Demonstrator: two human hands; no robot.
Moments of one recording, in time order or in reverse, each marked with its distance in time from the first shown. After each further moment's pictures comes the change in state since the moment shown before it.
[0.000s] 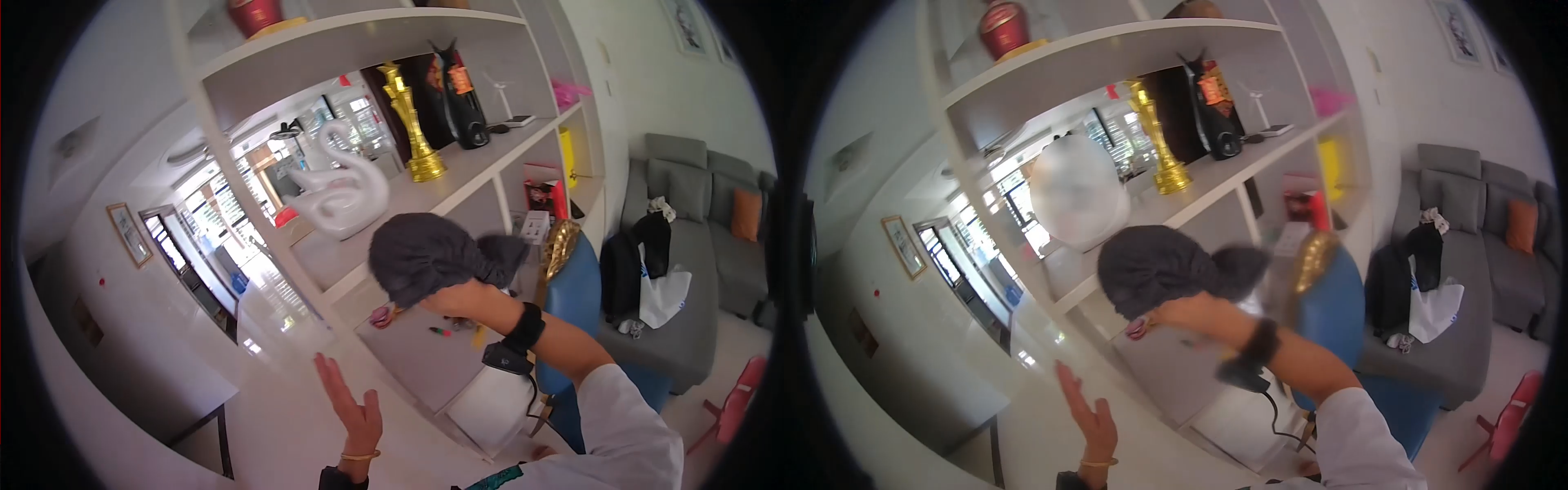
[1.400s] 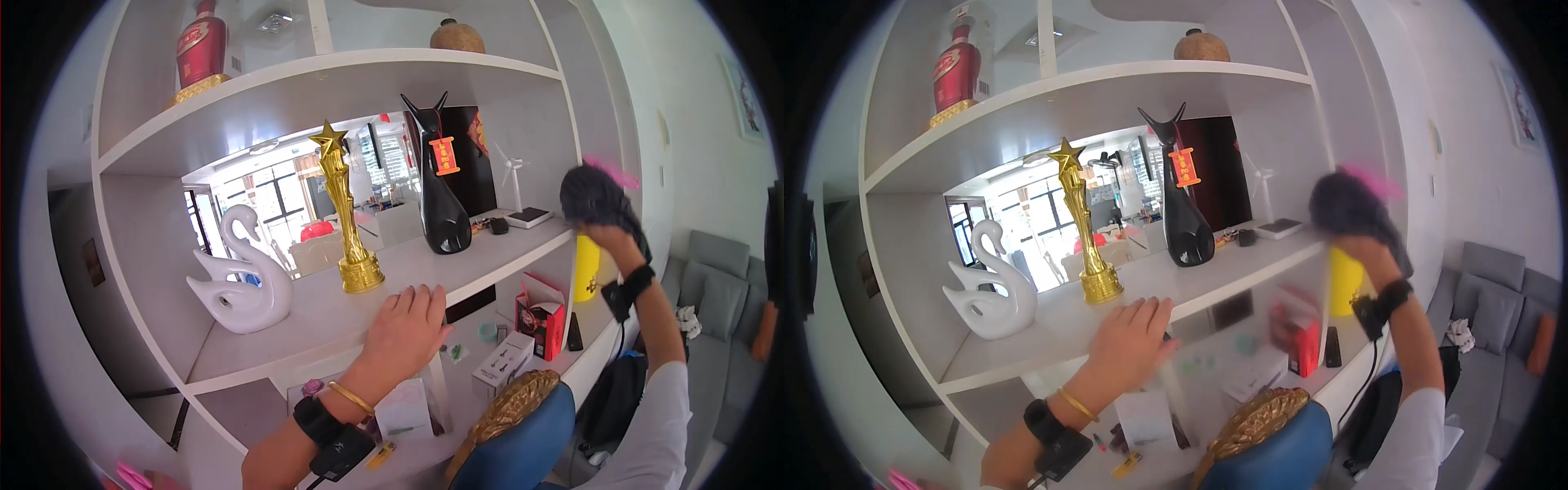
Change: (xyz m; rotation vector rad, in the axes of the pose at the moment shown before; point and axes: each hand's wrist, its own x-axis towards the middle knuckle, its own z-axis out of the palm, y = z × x) left_hand 0.257 0.098 0.268 0.855 -0.194 0.638; right_hand -0.103 0.471 -0.161 -0.682 -0.028 0.120
